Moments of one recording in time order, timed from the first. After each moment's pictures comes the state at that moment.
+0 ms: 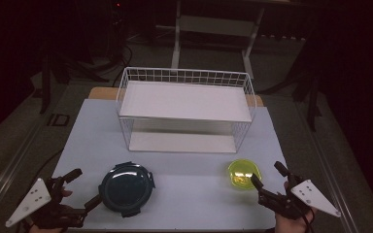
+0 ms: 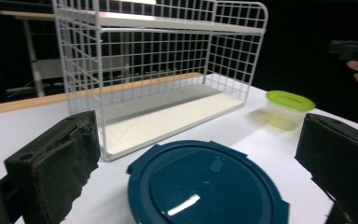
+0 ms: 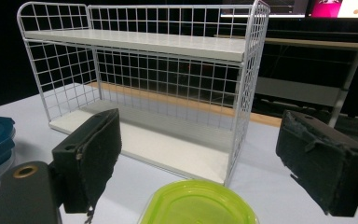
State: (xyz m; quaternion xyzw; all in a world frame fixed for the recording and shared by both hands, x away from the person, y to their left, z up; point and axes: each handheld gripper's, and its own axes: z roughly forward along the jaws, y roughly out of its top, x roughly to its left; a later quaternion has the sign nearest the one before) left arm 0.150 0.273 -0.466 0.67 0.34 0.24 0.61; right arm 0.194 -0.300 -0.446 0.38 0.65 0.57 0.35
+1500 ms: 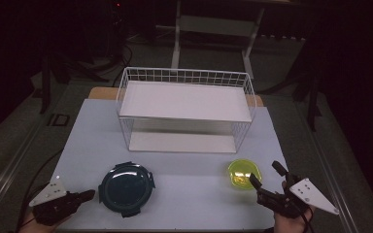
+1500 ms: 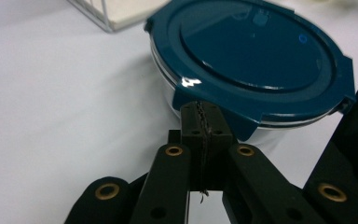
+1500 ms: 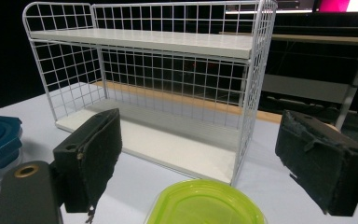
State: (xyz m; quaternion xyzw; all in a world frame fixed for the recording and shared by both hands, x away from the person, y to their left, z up) left arm 0.173 0.297 -0.507 0.80 0.37 0.14 0.44; right arm 0.197 -0.298 -0.446 0.38 0.65 0.57 0.33
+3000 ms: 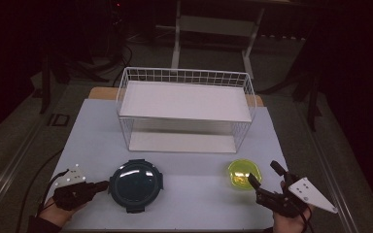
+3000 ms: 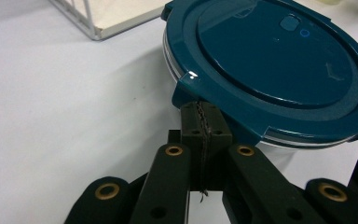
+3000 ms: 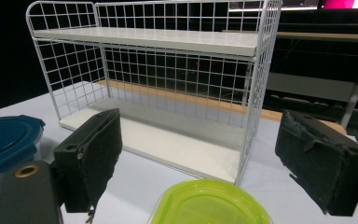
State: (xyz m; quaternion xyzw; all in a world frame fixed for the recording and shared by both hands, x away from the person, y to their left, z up) left arm 0.211 0.268 -0.510 0.81 0.38 0.12 0.43; right arm 0.198 -0.297 -0.447 0.38 0.65 0.57 0.33
